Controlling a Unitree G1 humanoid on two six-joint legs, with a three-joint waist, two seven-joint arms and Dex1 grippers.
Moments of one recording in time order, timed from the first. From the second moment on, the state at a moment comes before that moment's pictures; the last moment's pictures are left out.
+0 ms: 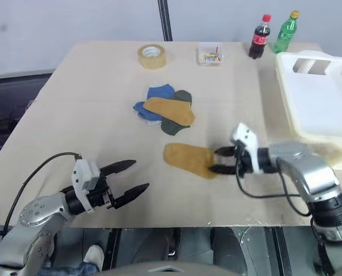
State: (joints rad) left arm 0.25 0.63 0.17 -0.48 -0.51 0.27 -0.89; right arm -0.35 -0.72 0.18 -0.29 0.47 0.77 1.03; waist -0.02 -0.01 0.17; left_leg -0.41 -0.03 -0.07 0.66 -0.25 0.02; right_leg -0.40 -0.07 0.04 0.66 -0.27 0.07
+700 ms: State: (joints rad) left arm 0.24 0.59 0.14 -0.45 -0.49 0.24 -0.88; right arm -0.34 -0.95 0.23 -0.08 0.19 0.26 1.18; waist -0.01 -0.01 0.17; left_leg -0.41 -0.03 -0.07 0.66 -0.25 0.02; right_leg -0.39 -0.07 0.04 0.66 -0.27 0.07
